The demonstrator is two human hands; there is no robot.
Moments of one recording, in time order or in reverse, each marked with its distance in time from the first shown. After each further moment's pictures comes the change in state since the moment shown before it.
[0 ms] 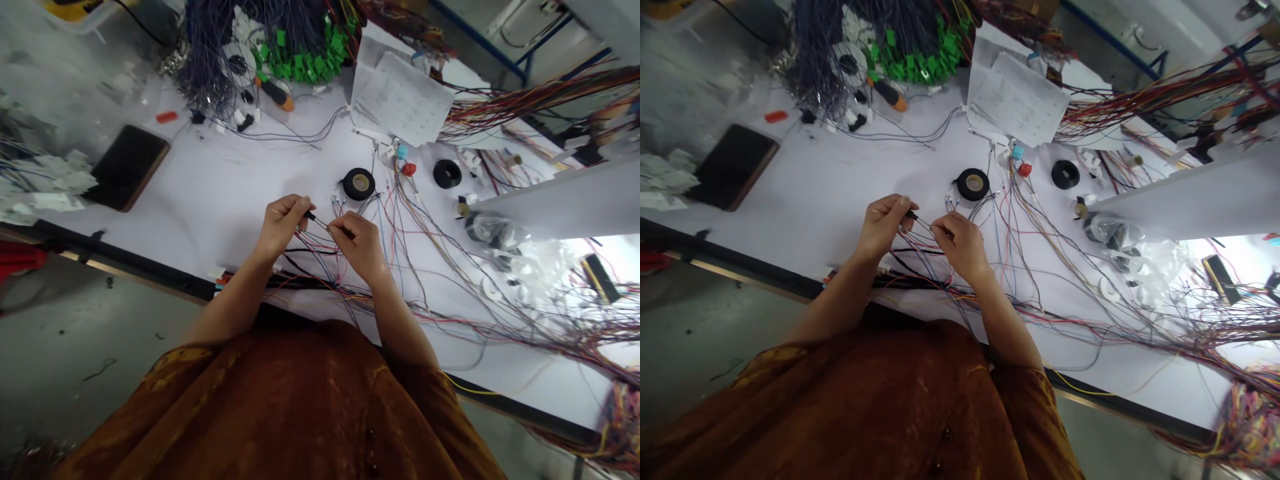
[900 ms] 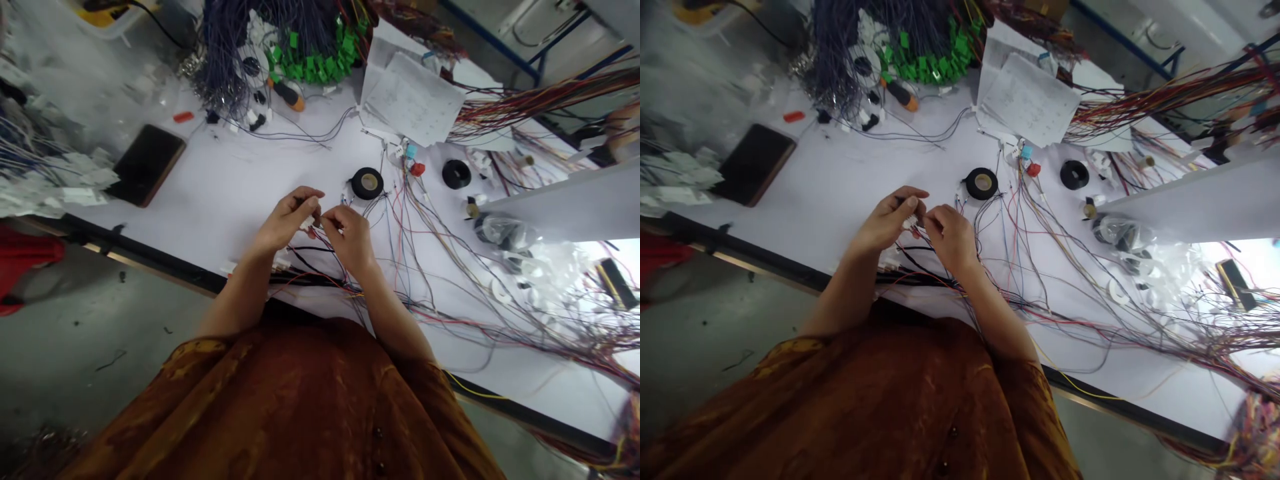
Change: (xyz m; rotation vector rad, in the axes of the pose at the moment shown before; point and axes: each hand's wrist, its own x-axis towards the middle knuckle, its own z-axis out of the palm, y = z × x) left_hand 0.003 0.009 -0.016 -0.021 -0.265 -0.031; right_hand 0.013 -0.009 0.033 0.014 0.080 -0.041
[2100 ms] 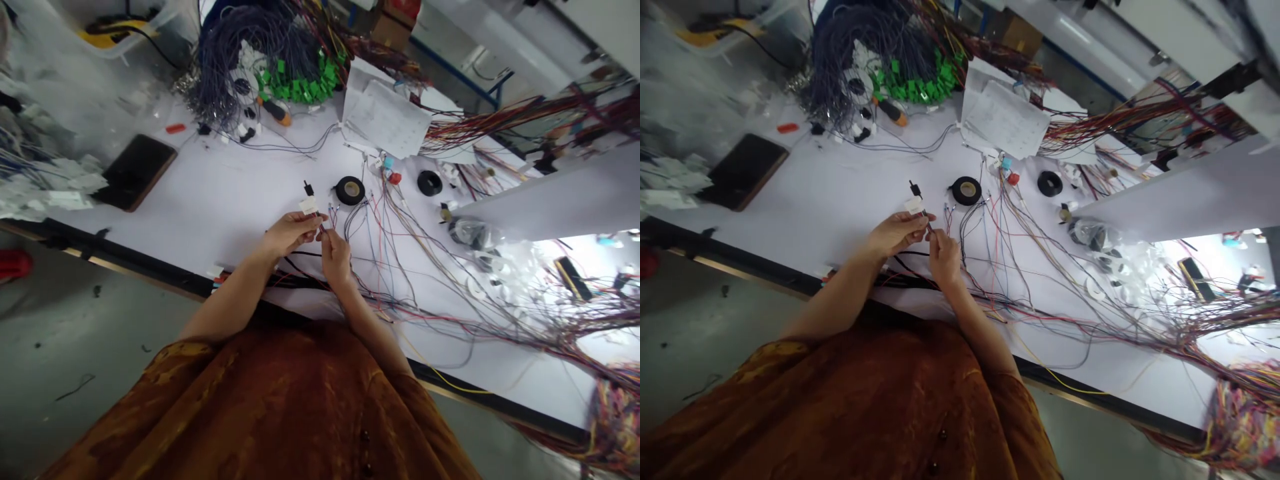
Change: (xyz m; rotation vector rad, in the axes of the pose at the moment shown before) left_hand 0.002 -0.013 0.028 -0.360 -0.026 -0.341; right_hand -0.046 0.035 0.025 -0.122 0.144 0.124
